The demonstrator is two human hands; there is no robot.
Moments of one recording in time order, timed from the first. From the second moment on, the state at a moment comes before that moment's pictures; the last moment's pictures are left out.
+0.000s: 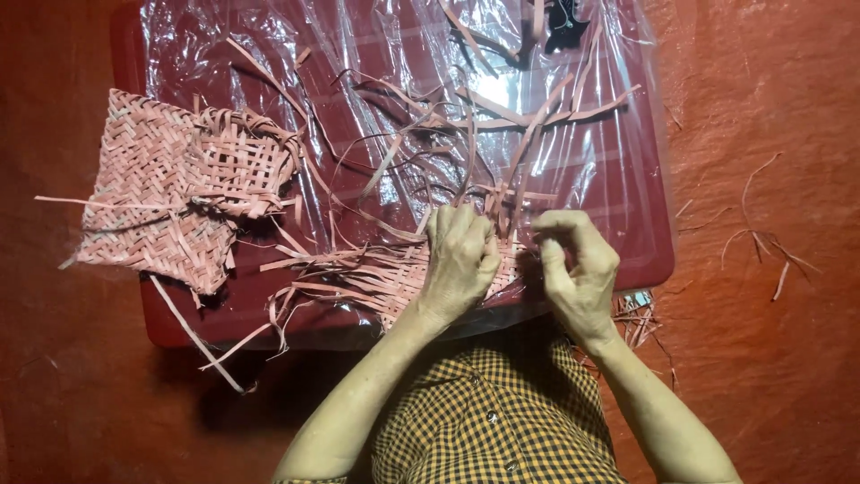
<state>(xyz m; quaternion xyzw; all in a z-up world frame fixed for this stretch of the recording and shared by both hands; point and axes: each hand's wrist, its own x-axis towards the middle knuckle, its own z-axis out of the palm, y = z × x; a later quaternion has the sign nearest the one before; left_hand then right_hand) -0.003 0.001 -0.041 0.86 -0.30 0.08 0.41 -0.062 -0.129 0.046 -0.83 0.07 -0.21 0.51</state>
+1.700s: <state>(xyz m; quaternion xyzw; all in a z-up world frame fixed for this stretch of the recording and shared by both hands) -0.006 0.017 0.005 0.81 -0.24 0.18 0.50 -0.052 -0.121 -0.004 -0.93 -0.06 -0.15 0.33</state>
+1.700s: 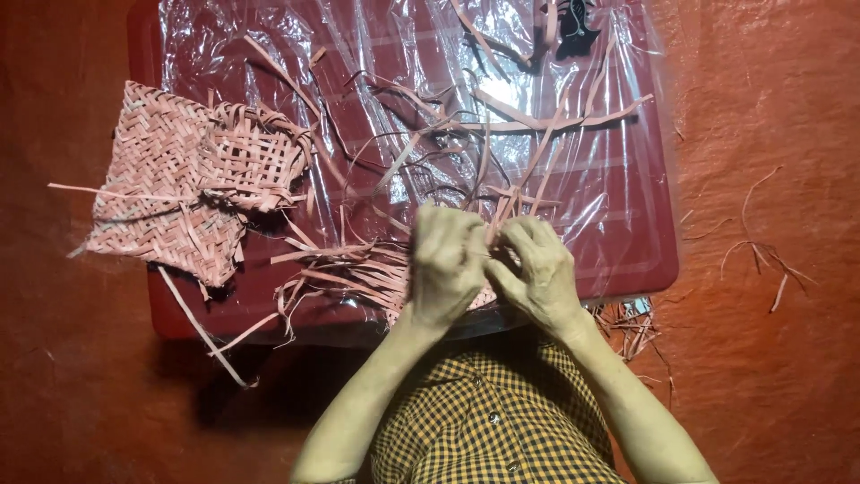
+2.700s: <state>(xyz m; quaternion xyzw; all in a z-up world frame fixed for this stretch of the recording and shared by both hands) -0.082 0.071 0.034 0.97 -0.08 0.11 0.18 -0.072 -0.100 0.026 -0.84 -0.08 -0.32 0.44</state>
